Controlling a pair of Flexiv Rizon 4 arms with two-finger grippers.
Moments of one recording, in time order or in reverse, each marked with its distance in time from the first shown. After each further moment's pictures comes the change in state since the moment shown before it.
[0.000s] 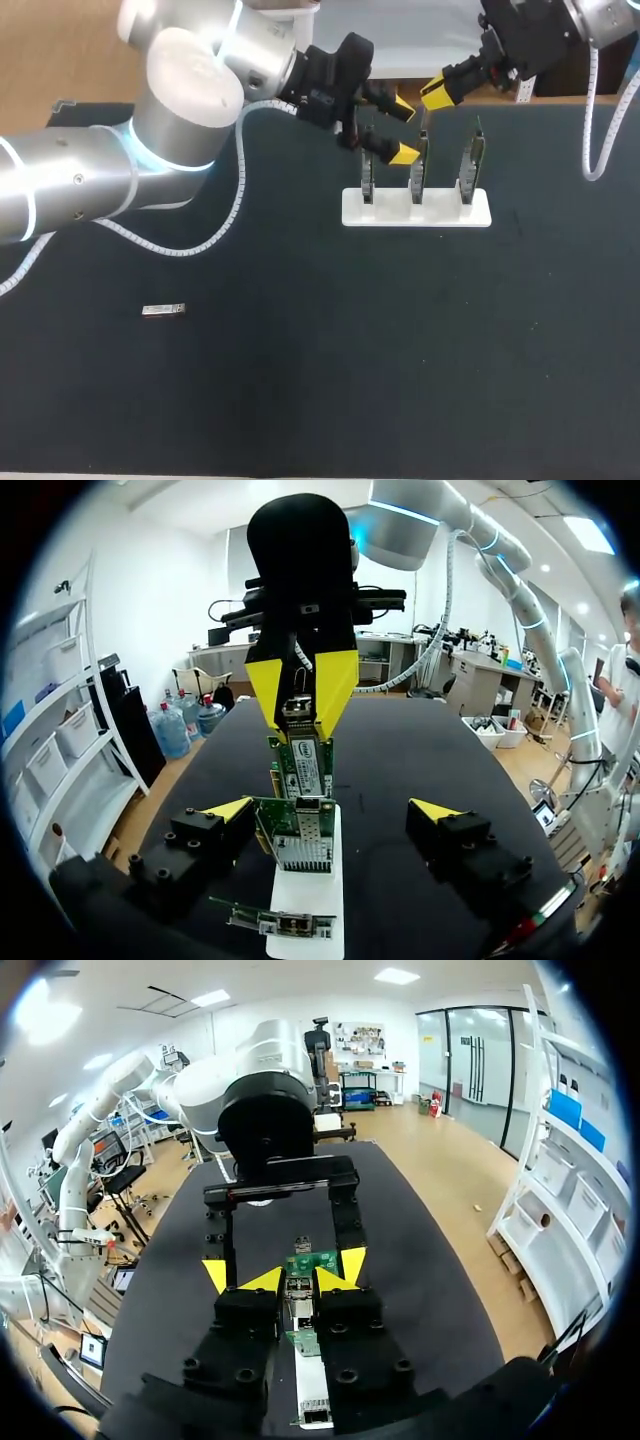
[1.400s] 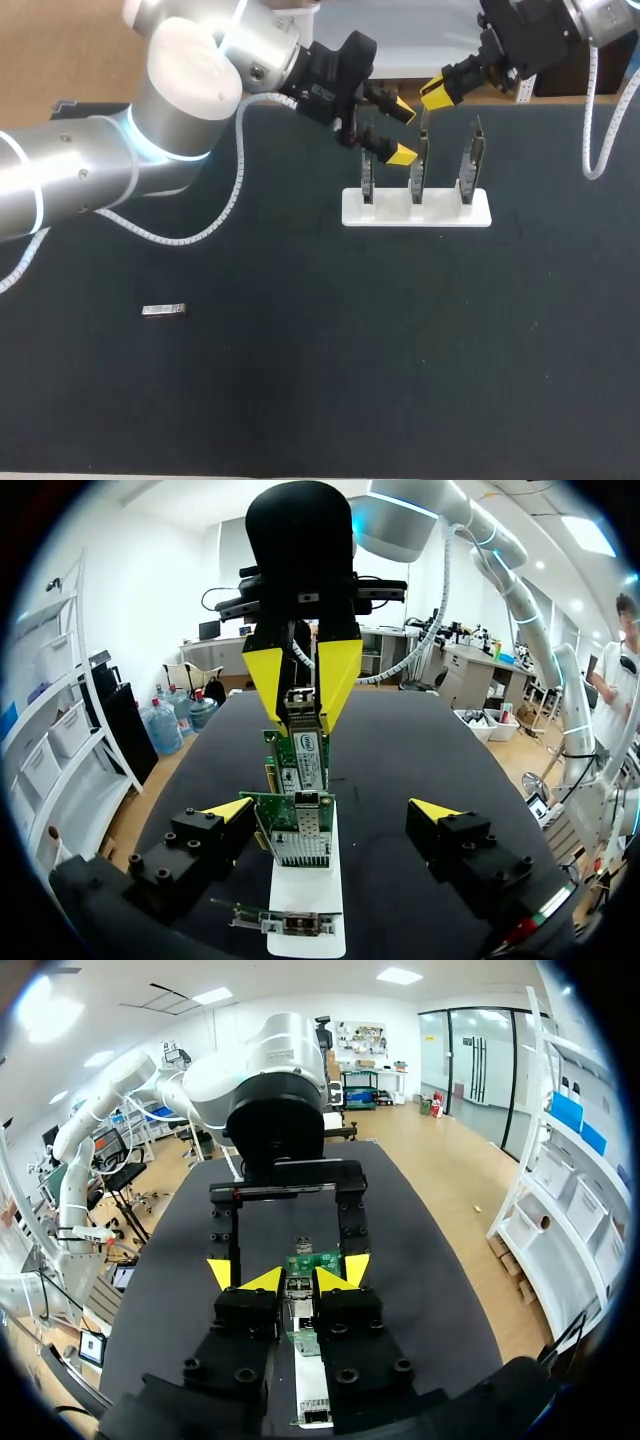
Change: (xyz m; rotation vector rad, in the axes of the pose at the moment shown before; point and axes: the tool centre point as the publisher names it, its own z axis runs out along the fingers) left arm 0.004 0.000 0.000 0.041 0.035 0.008; right arm -0.001 0.001 0.000 -0.001 0.008 -0.011
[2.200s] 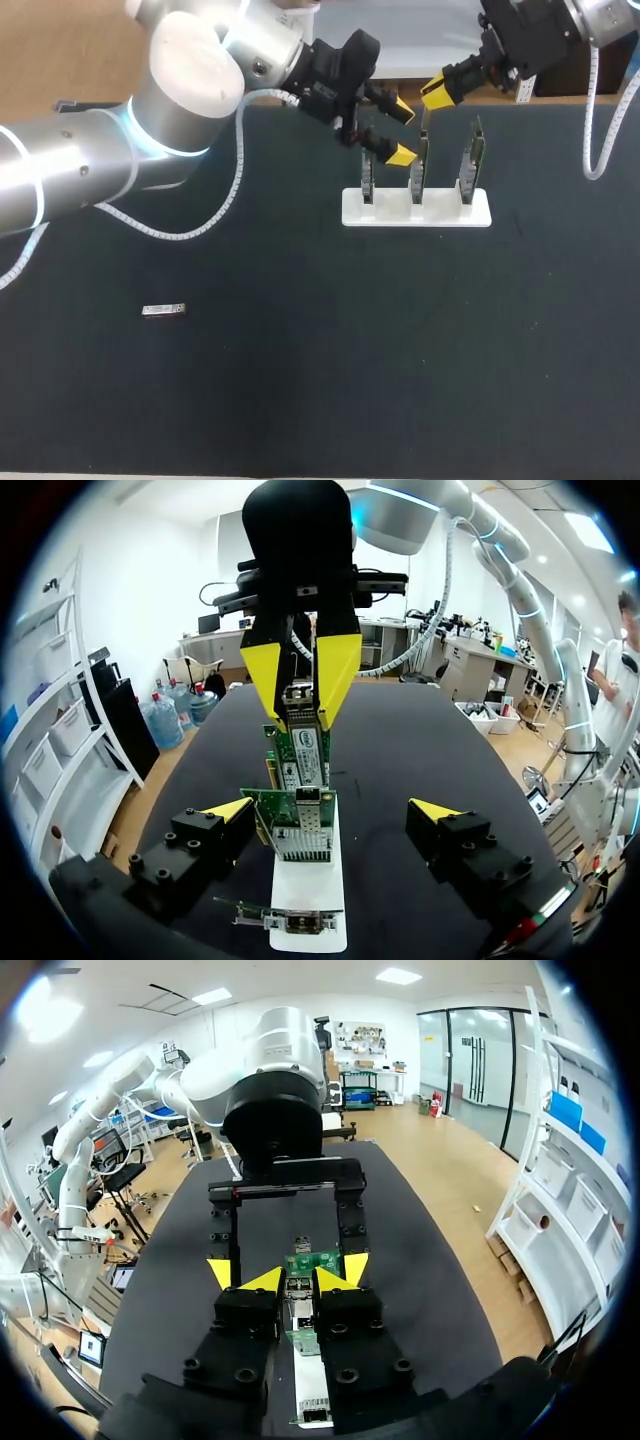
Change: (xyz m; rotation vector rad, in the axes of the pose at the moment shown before) left arm 0.002 0.001 -0.001 -0.003 0.041 0.003; right arm 0.001 -0.001 -0.001 0.004 -0.002 0.002
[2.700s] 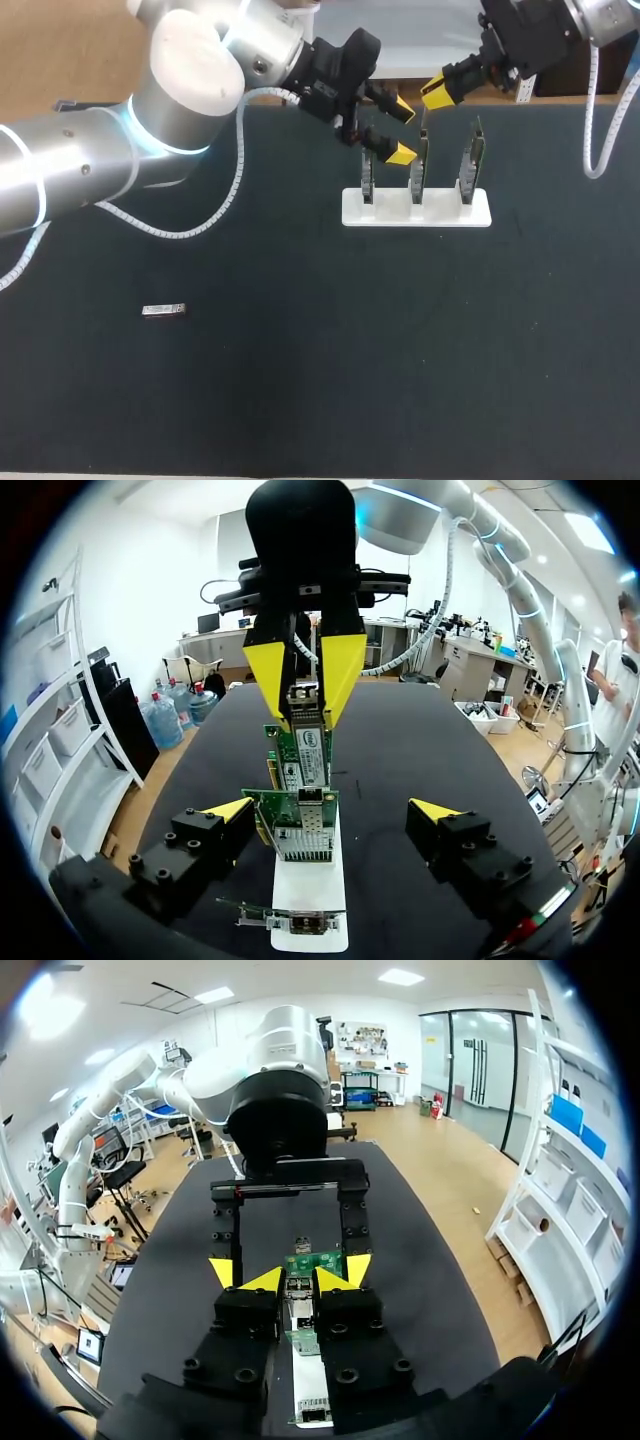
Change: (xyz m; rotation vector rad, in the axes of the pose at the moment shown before) left arm 0.000 0.001 0.000 0.003 0.001 0.000; right arm -0.001 0.000 0.000 0.000 0.003 -0.013
